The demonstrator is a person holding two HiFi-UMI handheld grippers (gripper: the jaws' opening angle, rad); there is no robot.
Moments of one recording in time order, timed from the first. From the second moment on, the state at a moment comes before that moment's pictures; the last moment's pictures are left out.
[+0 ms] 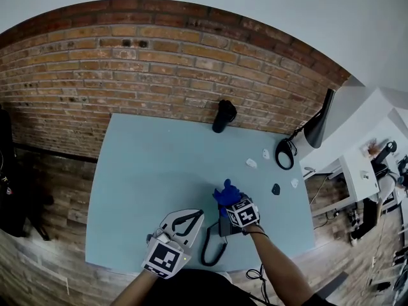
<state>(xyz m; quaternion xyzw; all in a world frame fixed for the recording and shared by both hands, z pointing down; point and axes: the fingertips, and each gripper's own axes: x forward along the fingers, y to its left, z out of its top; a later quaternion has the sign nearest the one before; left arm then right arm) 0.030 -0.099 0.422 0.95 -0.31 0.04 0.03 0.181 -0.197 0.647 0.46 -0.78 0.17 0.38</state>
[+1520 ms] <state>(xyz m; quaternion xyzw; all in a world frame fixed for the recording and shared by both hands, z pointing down) 0.049 -0.080 0.428 0.96 -0.27 0.05 0.02 0.172 -0.125 0.684 0.47 -0.77 0.20 0.39</state>
